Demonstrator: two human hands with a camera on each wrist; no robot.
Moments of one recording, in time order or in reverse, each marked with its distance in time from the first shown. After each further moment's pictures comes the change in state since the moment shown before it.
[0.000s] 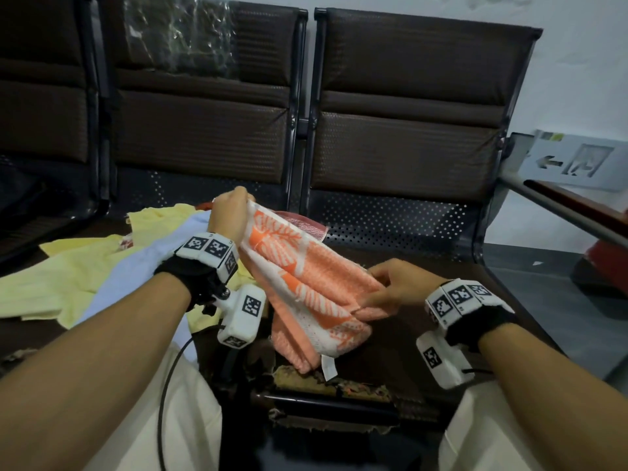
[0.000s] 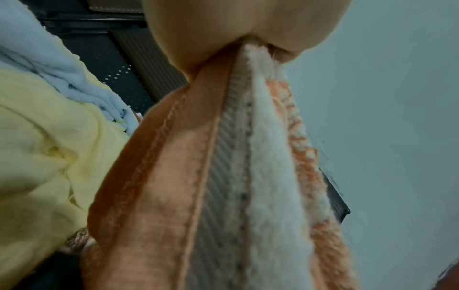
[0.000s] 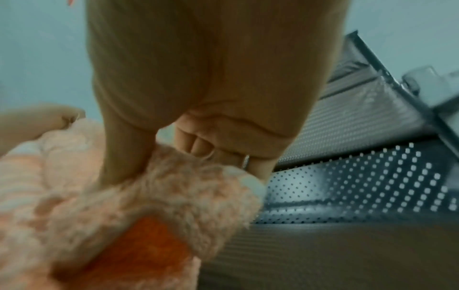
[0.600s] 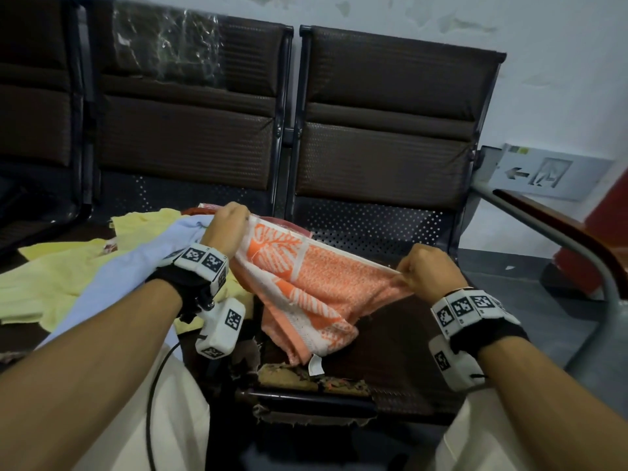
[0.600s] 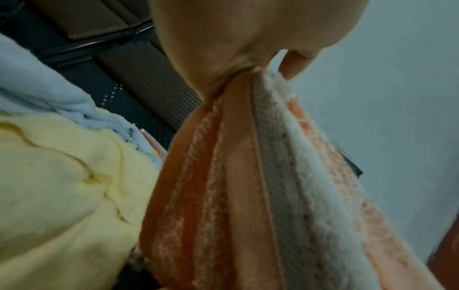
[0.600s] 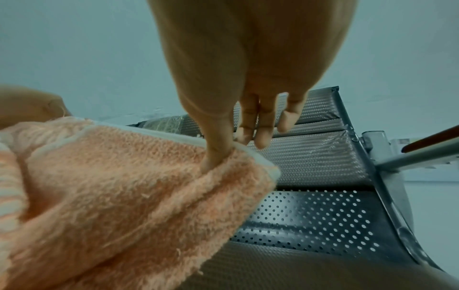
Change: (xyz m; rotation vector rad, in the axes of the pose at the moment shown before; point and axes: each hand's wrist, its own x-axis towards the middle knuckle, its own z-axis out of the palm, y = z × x) left_hand -0.012 -0.009 0.005 0.160 -0.138 0.082; right_hand -0.047 0.011 -0.028 -0.665 0.561 0.218
